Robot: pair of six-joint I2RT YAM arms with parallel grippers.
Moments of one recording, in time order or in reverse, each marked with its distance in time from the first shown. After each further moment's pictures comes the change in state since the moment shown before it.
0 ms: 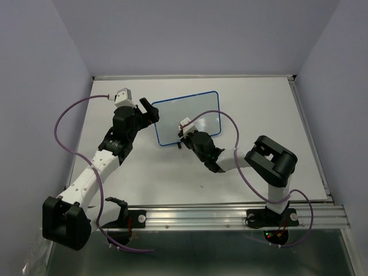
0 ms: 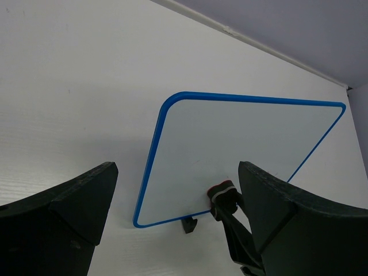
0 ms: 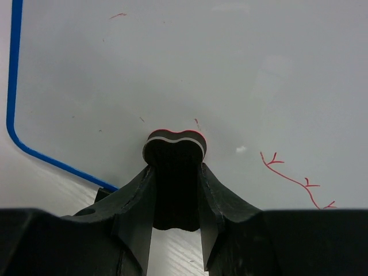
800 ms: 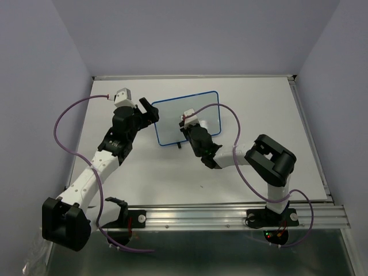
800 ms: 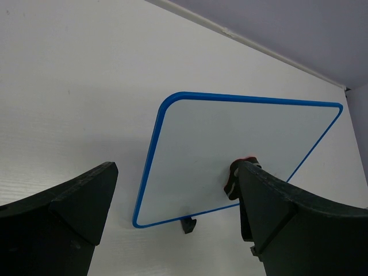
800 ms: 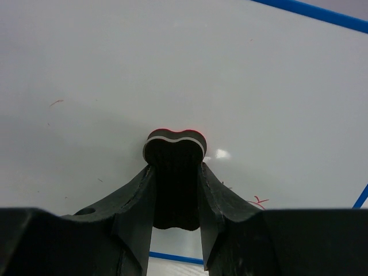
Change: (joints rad) left arm 0.000 -0.005 0.000 0.000 0.000 0.000; right arm 0.006 0.008 0.092 0.030 0.222 0.051
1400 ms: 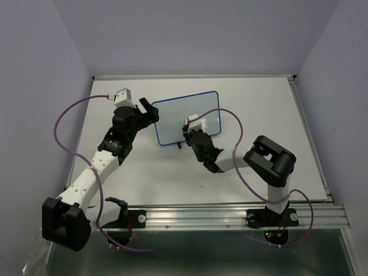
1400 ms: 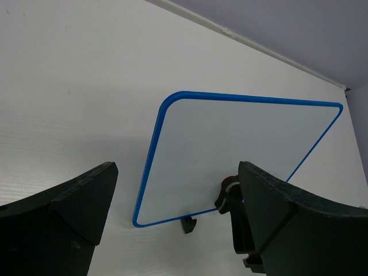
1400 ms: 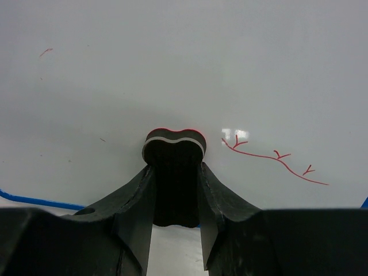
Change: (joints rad) left arm 0.000 -0.001 0.000 0.000 0.000 0.000; right arm 0.002 0.004 -0.080 0.000 -0.001 0.145
